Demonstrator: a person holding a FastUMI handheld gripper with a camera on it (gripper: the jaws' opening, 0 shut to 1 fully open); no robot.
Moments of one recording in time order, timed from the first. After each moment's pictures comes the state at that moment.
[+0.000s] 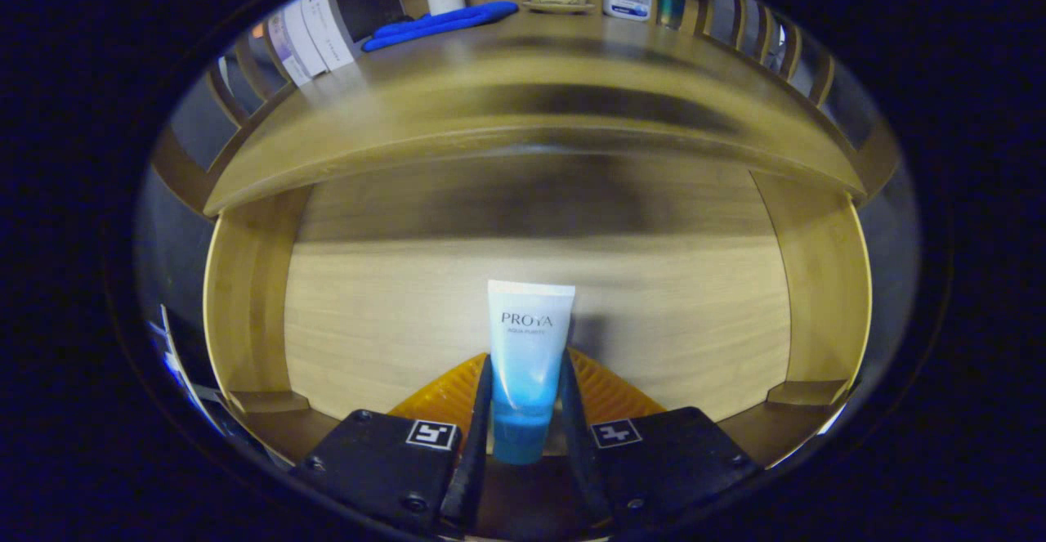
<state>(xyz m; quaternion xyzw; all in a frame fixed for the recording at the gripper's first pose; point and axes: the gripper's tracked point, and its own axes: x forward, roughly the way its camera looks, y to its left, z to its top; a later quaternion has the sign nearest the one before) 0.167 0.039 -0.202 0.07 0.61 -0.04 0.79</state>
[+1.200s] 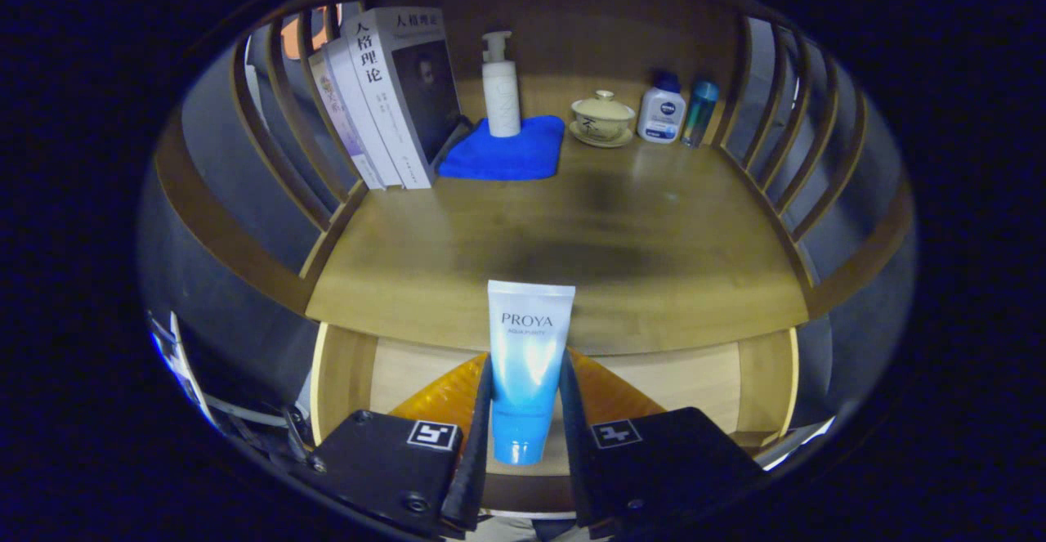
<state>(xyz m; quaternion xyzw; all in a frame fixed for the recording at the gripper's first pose) 0.250 0.077 -0.078 0.04 0.52 -0.02 0.85</state>
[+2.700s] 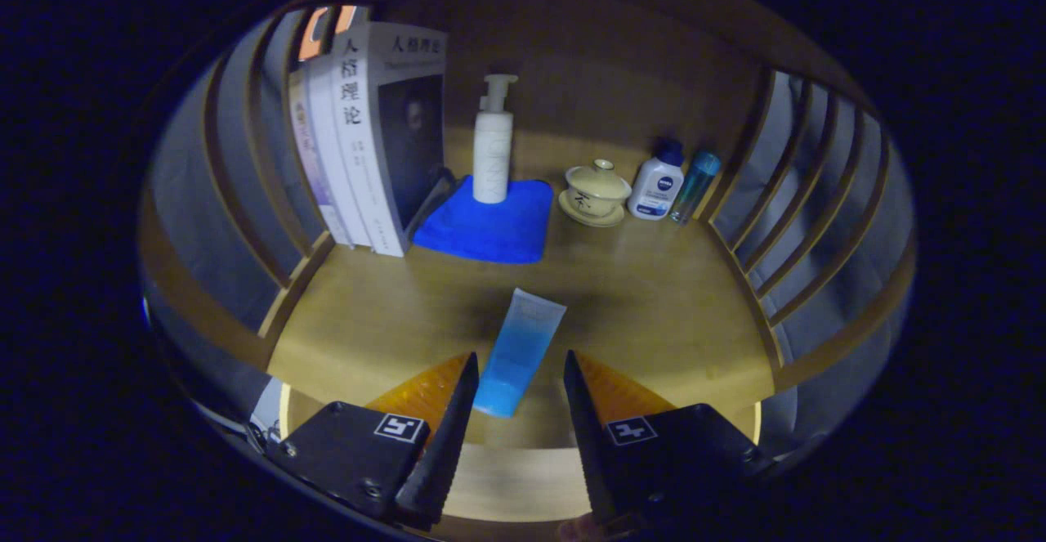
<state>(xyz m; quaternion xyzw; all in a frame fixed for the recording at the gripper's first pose) 0.314 0.064 -0.059 -0.02 0.43 -0.04 0.90</state>
